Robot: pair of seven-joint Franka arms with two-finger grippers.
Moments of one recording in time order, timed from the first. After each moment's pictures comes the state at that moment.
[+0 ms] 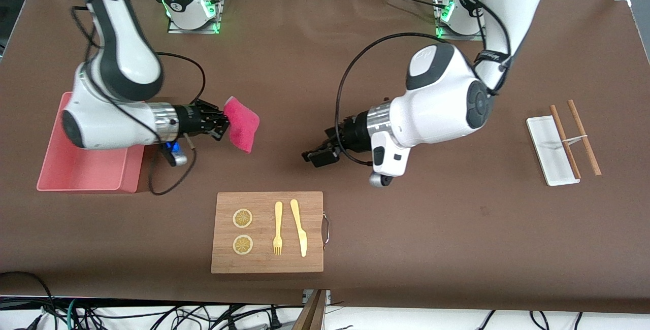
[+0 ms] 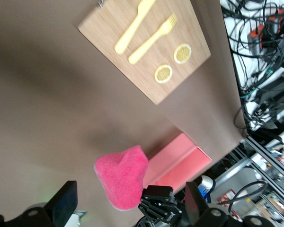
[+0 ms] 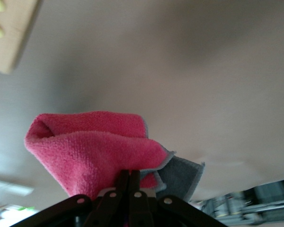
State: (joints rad) left arm -0.19 0.69 -0.48 -1.09 -0.42 2.05 -1.21; right arm 0.20 0.41 0.08 -1.68 0.56 1.71 0.85
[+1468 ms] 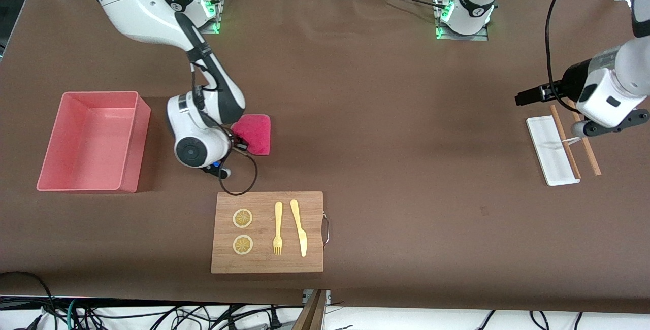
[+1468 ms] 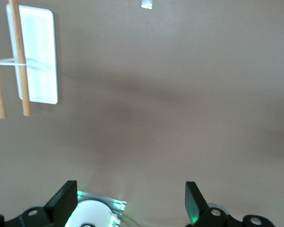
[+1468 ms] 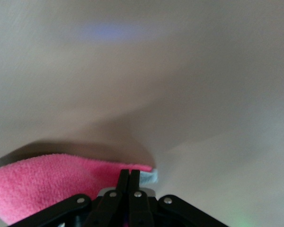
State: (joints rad) left arm 0.39 0.13 -0.47 -1.58 -0.02 1.43 -0.35; right arm 0.29 0.66 0.05 -1.68 0.09 1.92 0.68
